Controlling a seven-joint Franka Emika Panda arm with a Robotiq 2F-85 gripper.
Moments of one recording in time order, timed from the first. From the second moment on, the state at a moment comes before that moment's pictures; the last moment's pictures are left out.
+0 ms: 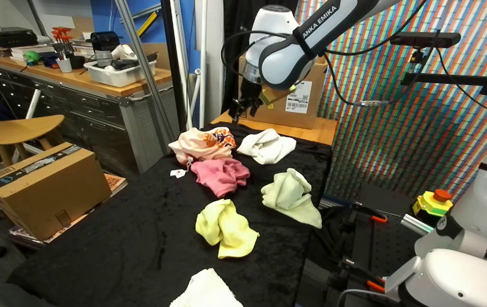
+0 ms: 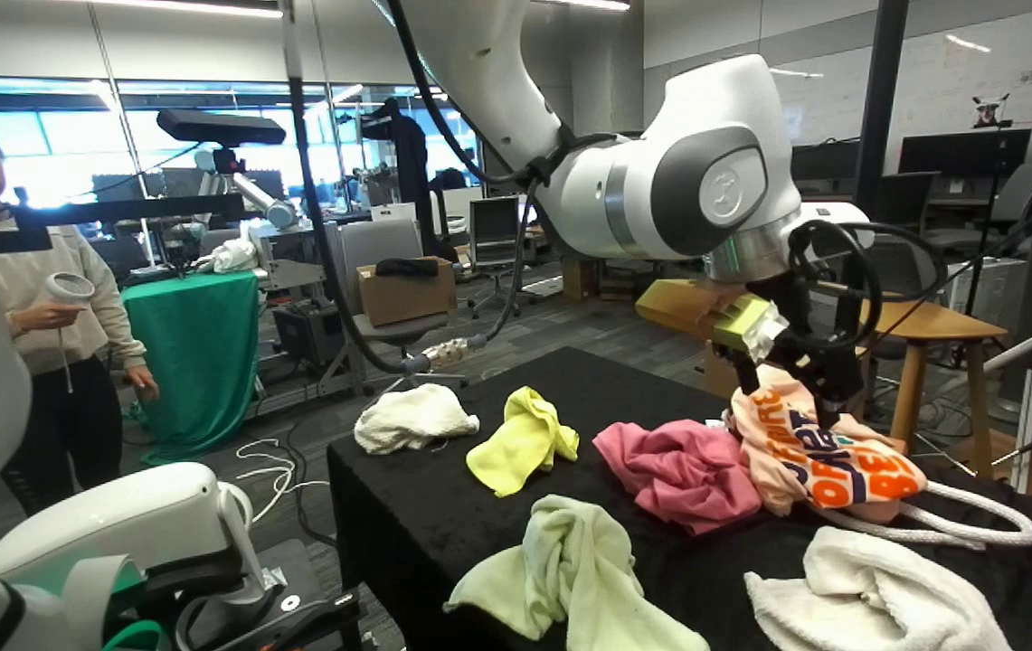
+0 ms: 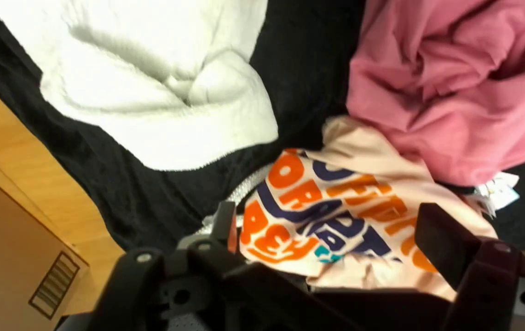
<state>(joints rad) -0.05 0.23 -0.09 -2.12 -0.14 2.66 0.15</state>
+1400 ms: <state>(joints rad) -0.23 0.43 -0.09 -2.09 0.11 2.61 -0.17</state>
